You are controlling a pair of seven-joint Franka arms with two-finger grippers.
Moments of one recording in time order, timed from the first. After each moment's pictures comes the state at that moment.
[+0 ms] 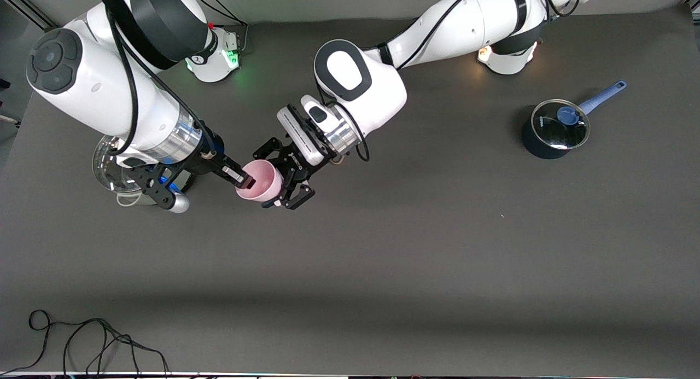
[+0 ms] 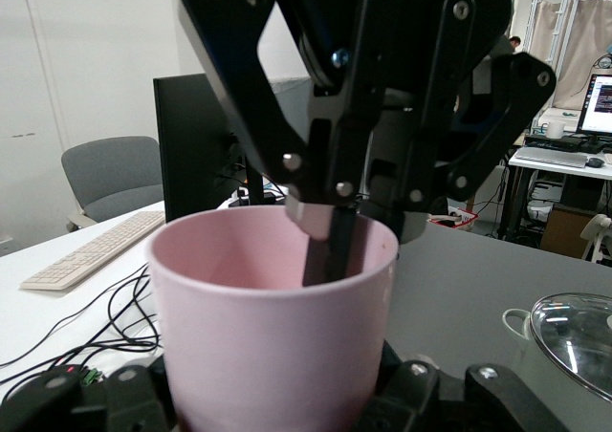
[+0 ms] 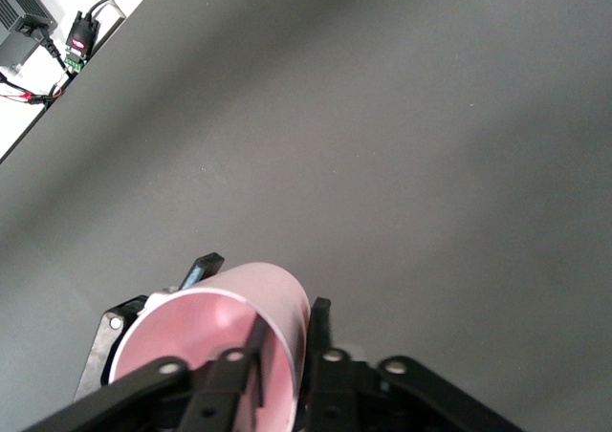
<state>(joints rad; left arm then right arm) -0.45 1.00 -1.00 -0.99 -1.28 3.45 2.01 0.44 0.34 -0.04 -1.27 0.21 1.71 1.04</state>
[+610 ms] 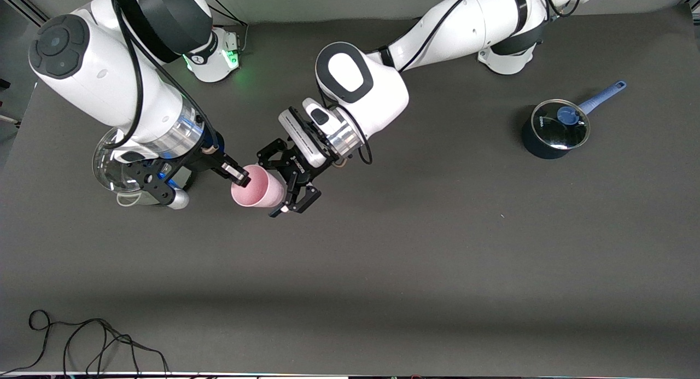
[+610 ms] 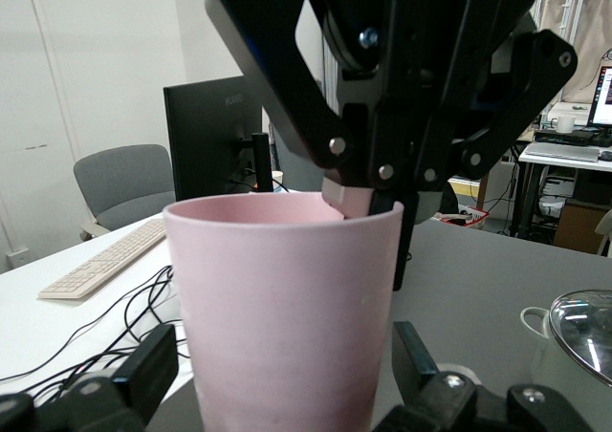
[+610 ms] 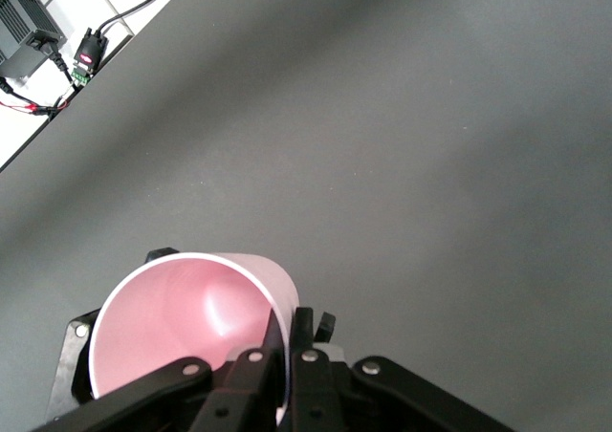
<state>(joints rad) -0.45 1.00 -0.99 -0.98 -1.26 3.45 2.01 0.45 0.33 -0.04 -1.25 0.16 1.71 1.04</state>
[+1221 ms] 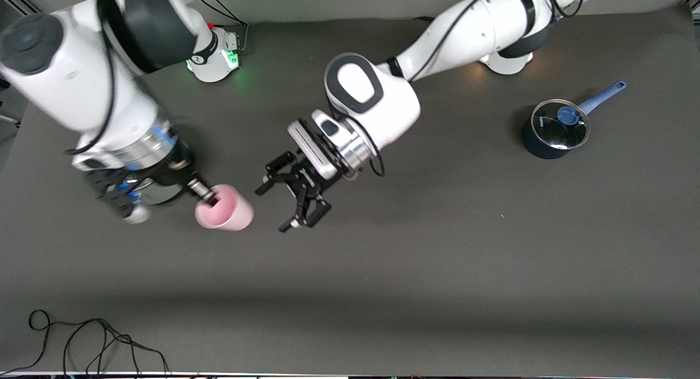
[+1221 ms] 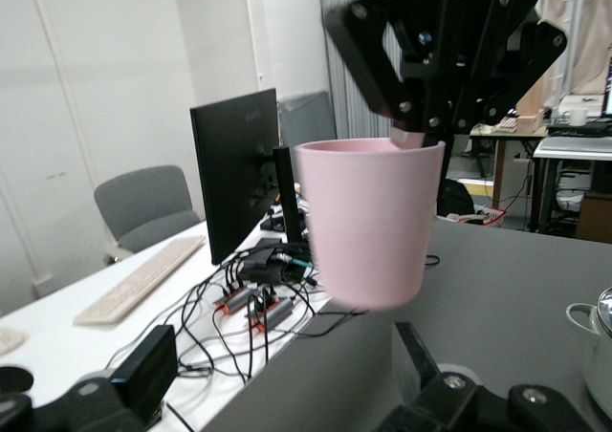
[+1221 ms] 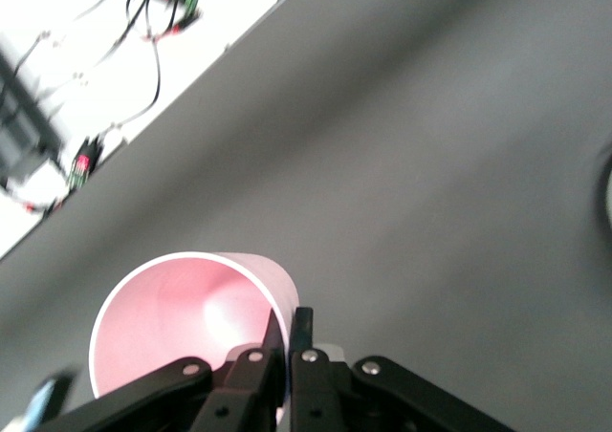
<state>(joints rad) -0.36 1.00 -0.96 -1.00 -1.17 3.32 2.01 0.37 0.35 -0.08 -1.22 0.03 1.76 1.00</state>
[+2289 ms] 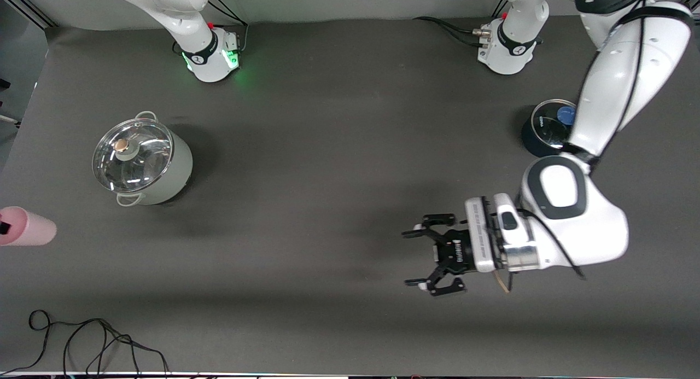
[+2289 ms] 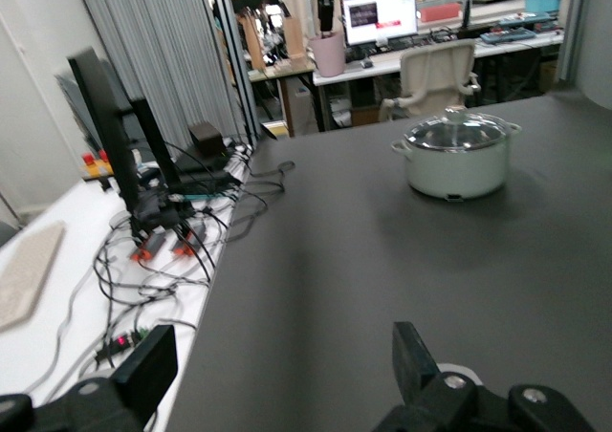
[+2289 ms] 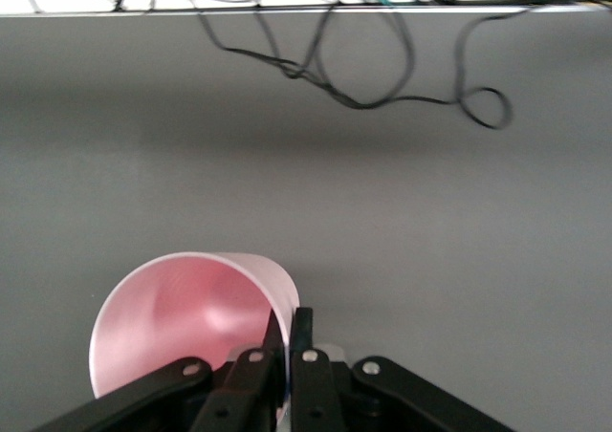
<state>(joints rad) 0.31 0.92 -0.96 -1.18 -0.50 2.21 1.69 -0.24 0.43 -0.09 -1.29 0.14 1.81 -0.37</state>
